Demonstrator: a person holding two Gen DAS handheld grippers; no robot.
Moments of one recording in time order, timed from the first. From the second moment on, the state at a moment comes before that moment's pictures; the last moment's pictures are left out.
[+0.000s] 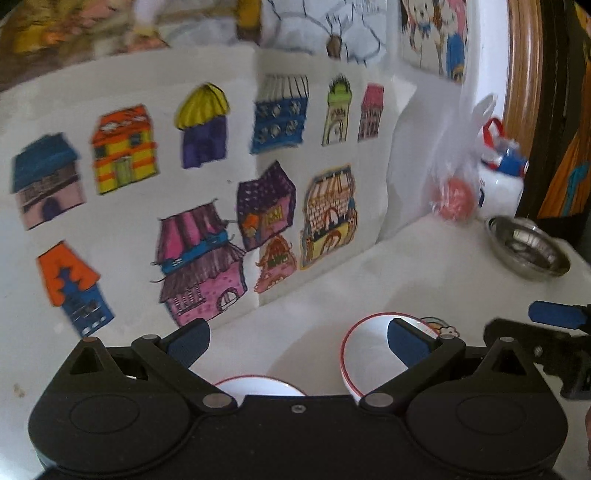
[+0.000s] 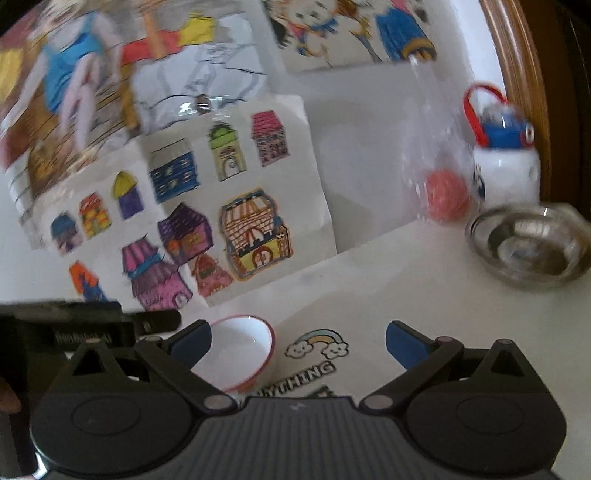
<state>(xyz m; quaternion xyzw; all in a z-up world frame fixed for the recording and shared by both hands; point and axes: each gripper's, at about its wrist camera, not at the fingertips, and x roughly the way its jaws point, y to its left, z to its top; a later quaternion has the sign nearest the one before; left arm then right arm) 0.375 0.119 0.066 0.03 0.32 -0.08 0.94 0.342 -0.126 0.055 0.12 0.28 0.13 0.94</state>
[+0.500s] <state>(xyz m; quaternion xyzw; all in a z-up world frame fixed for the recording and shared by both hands) 0.414 0.115 0.045 0.07 0.39 -0.09 0.91 0.369 -0.114 0.023 0.11 0.33 0.16 0.93</state>
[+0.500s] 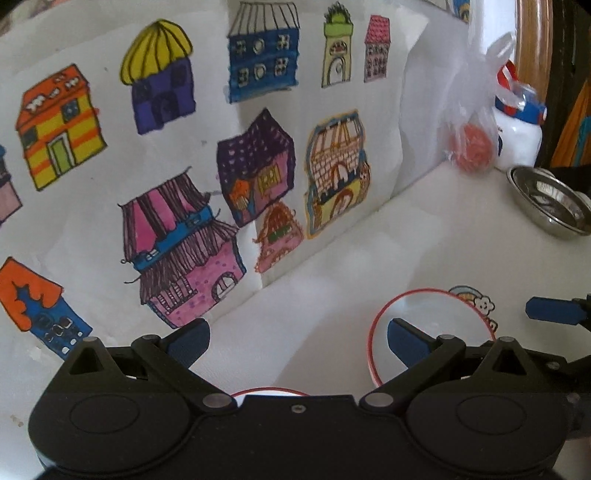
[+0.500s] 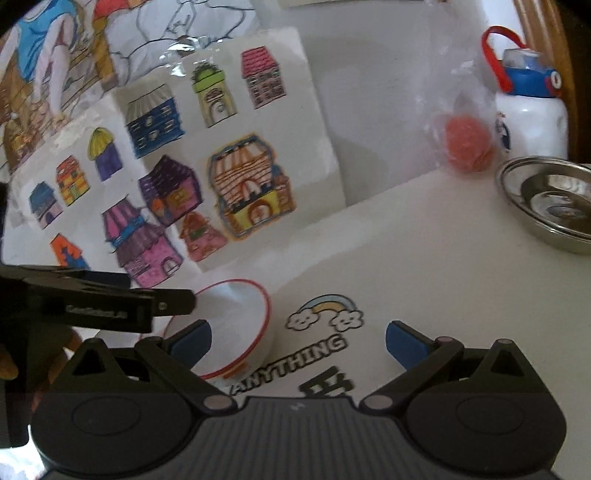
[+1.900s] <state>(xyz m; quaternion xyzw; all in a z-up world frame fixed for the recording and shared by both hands) 0.409 0.091 0.034 0.08 0.44 -0.13 0.89 0.367 -0.107 0.019 0.13 0.33 0.19 0.92</state>
